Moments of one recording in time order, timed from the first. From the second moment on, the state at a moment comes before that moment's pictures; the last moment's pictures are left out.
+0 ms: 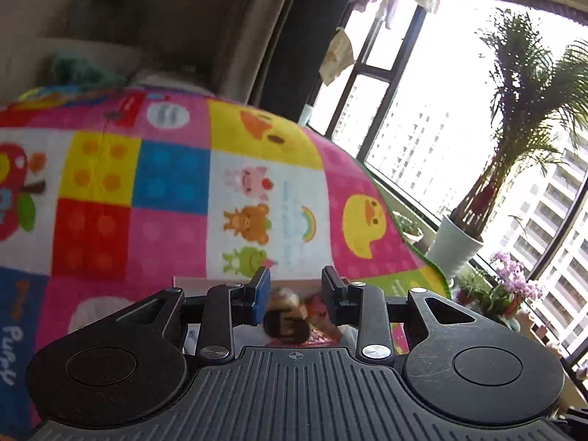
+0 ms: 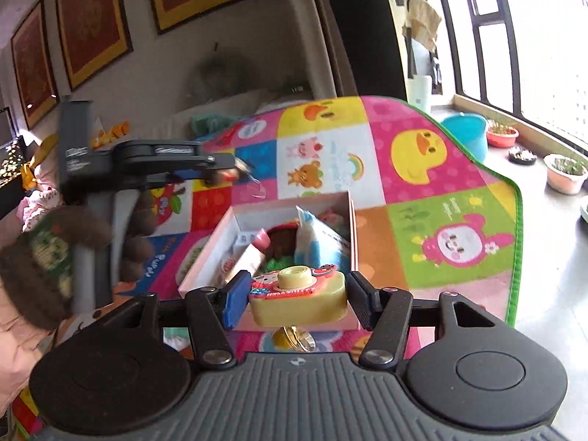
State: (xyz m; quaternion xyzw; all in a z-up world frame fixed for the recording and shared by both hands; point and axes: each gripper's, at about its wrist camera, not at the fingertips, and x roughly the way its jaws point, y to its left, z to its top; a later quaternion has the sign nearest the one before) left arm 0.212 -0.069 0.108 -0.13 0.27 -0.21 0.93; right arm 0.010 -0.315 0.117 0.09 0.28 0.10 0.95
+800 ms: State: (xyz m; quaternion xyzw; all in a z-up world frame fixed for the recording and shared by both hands) left arm 0.020 0.039 0.047 -0.03 0.33 -0.18 0.93; right arm 0.150 -0.269 0.170 0.10 0.23 0.10 0.96
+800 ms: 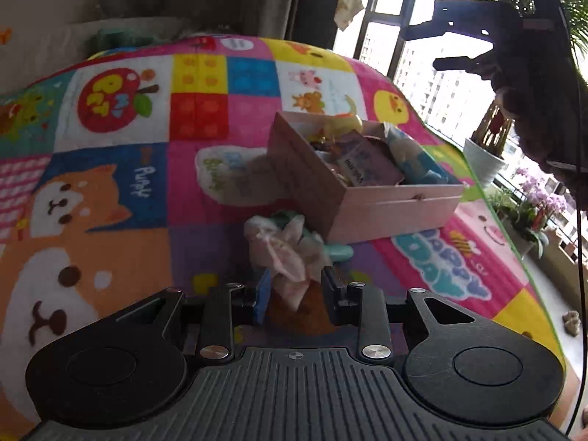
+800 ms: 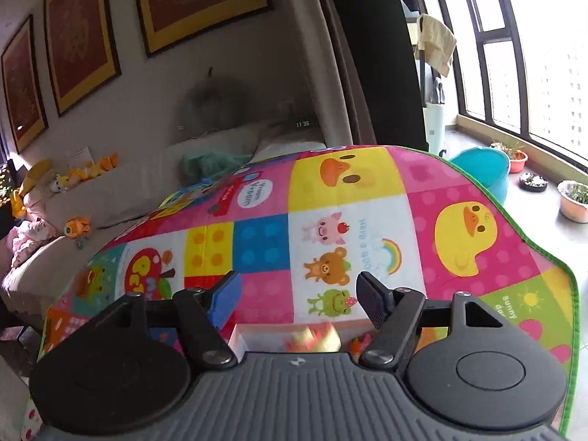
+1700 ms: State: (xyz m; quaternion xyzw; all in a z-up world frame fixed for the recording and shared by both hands) left arm 0.073 0.034 0.035 -0.12 0.38 -0.11 0.91; right arm 0.036 -0.196 0.041 0.00 0.34 0.17 0.93
